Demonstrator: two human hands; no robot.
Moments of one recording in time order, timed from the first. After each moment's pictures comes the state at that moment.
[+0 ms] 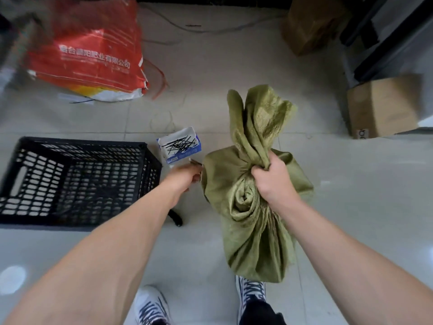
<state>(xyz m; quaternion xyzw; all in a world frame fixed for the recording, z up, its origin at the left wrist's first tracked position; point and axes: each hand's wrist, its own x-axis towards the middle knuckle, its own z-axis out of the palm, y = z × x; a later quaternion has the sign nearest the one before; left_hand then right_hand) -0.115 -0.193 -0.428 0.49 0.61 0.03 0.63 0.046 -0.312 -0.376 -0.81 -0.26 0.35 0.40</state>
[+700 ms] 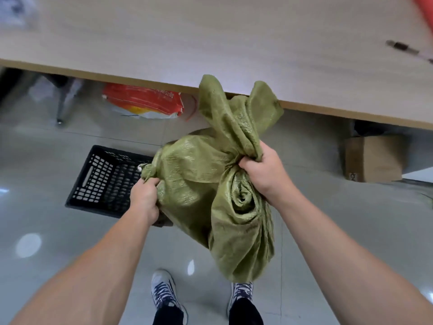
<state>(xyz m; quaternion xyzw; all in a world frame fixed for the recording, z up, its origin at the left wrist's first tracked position) -0.222 -0.167 -0.221 0.17 0.72 0.31 0.61 0.014 -0.238 -0.117 -0.70 -0.39 0.43 0.42</state>
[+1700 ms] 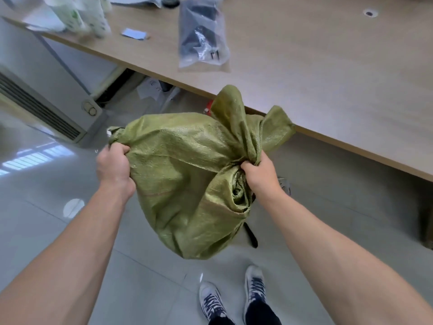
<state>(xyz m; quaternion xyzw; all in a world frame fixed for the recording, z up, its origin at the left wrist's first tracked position) -0.588 -0.029 -0.074 0.12 0.70 0.56 0.42 -0.311 -0.068 -0.098 -0.72 -0.37 0.48 0.34</state>
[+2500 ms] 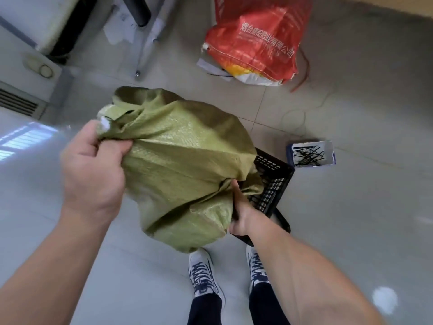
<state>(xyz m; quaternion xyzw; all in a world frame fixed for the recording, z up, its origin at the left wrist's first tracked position) -0.569 0.028 -0.232 0.43 0.65 0.47 0.41 -0.386 -0.055 -0.439 -0.58 0.17 0.78 0.17</state>
